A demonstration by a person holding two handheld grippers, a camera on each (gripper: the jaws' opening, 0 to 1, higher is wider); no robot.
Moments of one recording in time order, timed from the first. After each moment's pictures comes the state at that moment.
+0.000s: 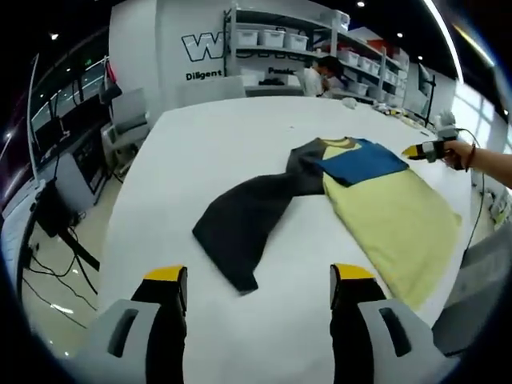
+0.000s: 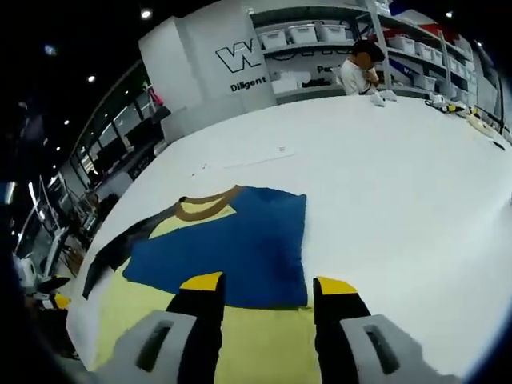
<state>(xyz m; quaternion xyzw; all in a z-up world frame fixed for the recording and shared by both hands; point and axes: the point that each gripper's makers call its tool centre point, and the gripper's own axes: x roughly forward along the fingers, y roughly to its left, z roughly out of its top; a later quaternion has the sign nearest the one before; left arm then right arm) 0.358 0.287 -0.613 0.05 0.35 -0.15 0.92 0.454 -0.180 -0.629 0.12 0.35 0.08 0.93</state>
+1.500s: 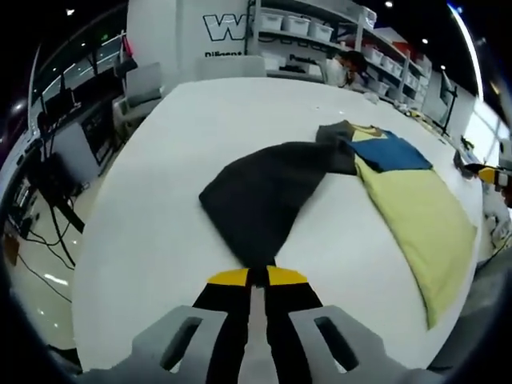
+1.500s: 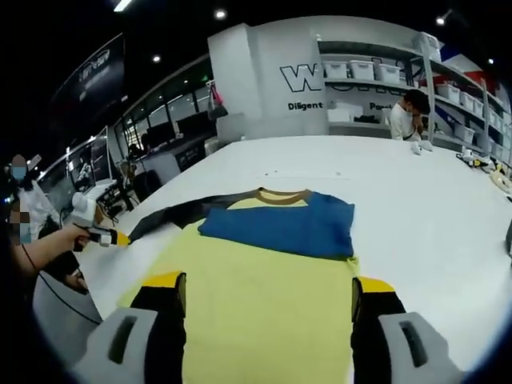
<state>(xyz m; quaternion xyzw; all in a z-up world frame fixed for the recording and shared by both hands) 0.368 0.302 -0.658 0.00 0.39 -0.11 0.91 0.345 -0.128 -0.575 0.03 0.29 0.18 0.94</state>
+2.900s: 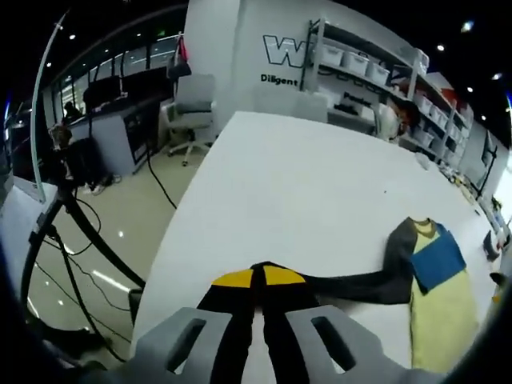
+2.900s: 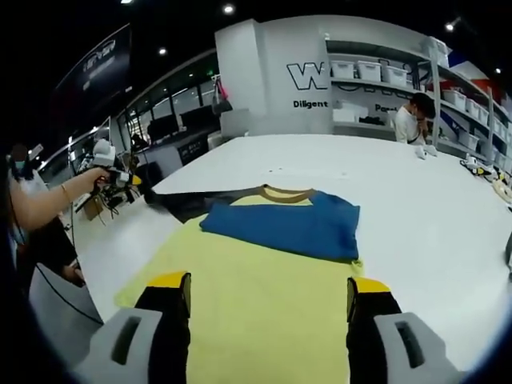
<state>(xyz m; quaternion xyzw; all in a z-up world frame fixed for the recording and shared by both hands) 0.516 0.385 -0.596 -0.06 0.34 0.01 0.94 0.350 -0.122 -0.578 0.01 0.29 0.19 0.94</state>
